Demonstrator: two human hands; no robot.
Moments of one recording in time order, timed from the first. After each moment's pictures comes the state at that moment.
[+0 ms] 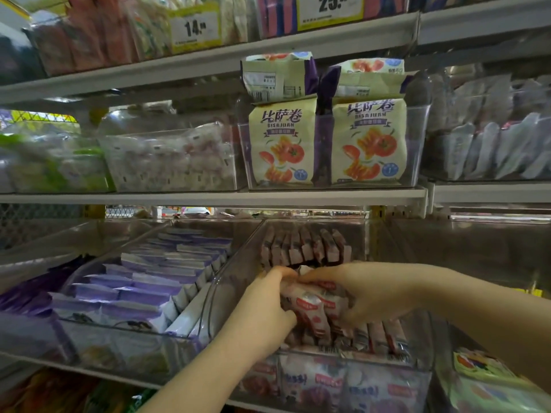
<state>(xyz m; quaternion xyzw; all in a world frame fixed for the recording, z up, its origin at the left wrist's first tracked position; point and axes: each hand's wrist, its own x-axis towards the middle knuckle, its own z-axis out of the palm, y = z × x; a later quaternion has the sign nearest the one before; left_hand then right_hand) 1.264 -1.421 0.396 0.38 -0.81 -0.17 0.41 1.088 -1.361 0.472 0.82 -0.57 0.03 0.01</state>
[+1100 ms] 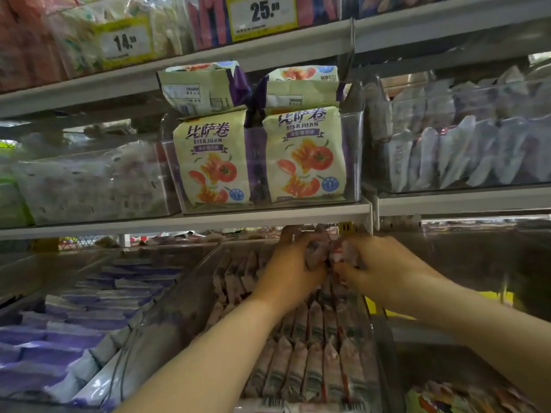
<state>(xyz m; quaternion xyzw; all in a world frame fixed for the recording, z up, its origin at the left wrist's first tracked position) 1.140 -1.474 0.460 0.22 -0.85 -0.03 0.48 1.006 -1.362 0.480 0.68 -0.63 0.33 0.17</state>
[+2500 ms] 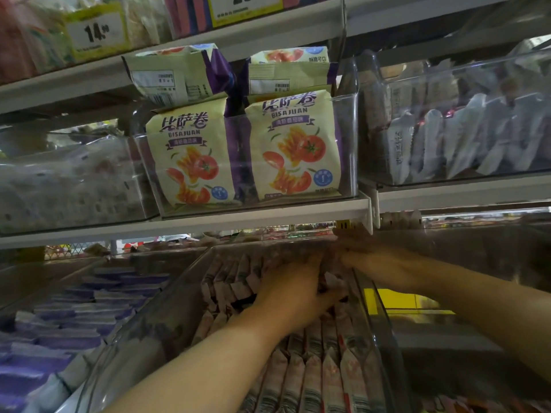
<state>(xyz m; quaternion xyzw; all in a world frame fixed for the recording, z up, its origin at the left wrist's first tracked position) 1.121 -1.490 0.443 0.24 -0.89 0.12 0.37 0.971 -1.410 0.486 0.75 -0.57 0.32 0.03</state>
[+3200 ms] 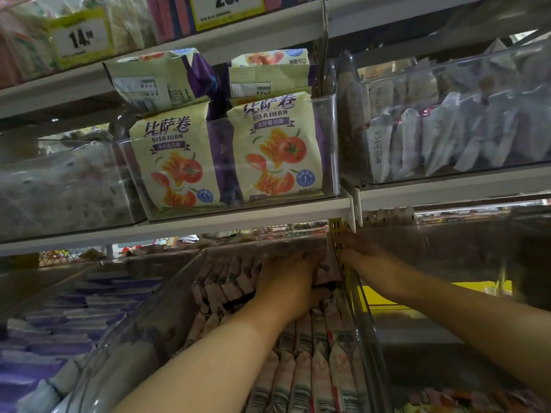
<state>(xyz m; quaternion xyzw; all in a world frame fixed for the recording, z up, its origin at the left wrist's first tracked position) 1.105 -1.495 0.451 0.35 -0.88 0.19 0.27 0.960 -1.417 0.463 0.68 -0.53 0.50 -0.05</state>
